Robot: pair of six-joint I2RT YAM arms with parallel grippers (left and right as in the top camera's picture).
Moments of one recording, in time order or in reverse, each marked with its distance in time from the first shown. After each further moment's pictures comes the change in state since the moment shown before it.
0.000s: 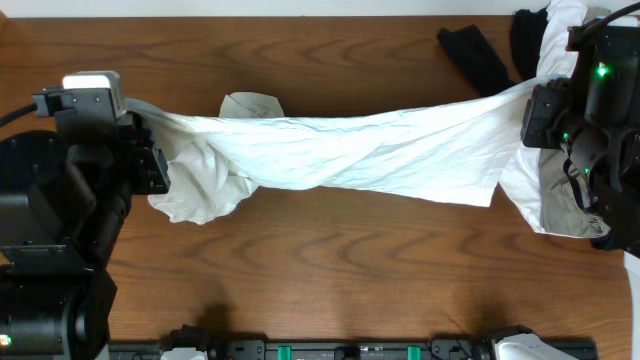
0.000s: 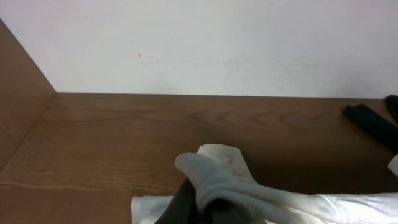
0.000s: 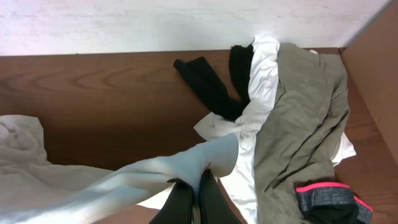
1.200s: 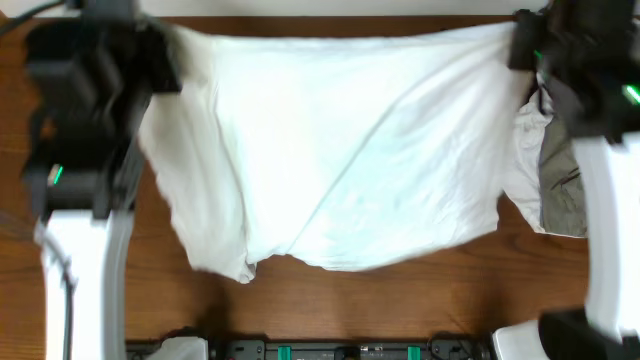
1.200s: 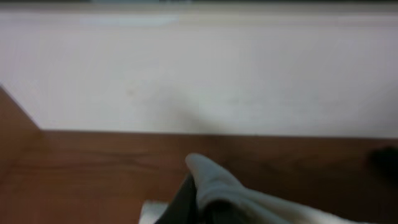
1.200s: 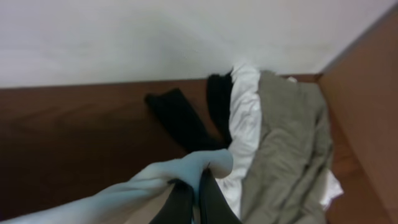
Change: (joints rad) left arm 0.000 0.354 0.031 0.388 -0.017 0.000; right arm -0.072 0.318 0.067 0.270 0.084 -0.077
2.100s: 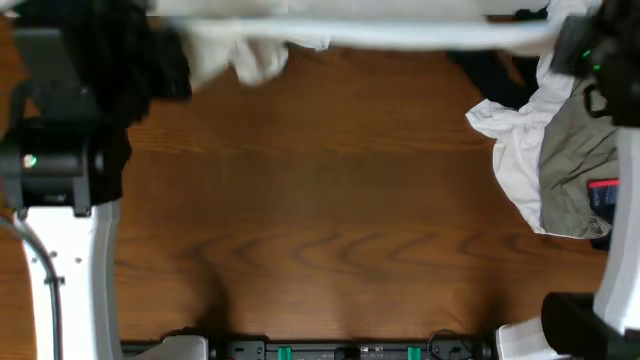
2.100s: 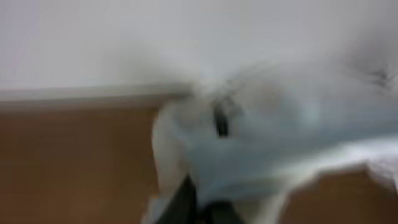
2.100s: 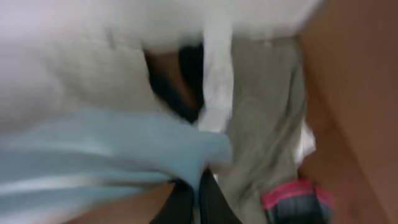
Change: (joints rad) left arm -0.005 0.061 0.237 -0.439 0.168 0.014; right arm -0.141 0.030 0.169 -0.335 -0.060 0.025
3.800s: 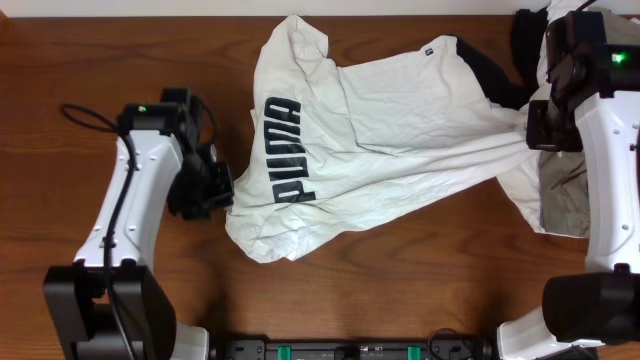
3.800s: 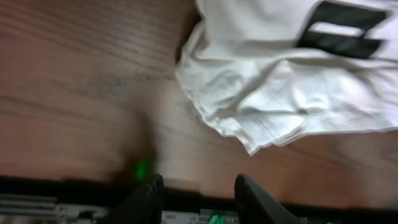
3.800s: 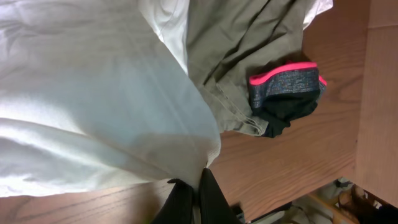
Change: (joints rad) left arm 0.004 0.227 -0.570 -0.324 0.005 -0.282; right arm -0.057 0.043 -0.371 -0.152 0.058 0.000
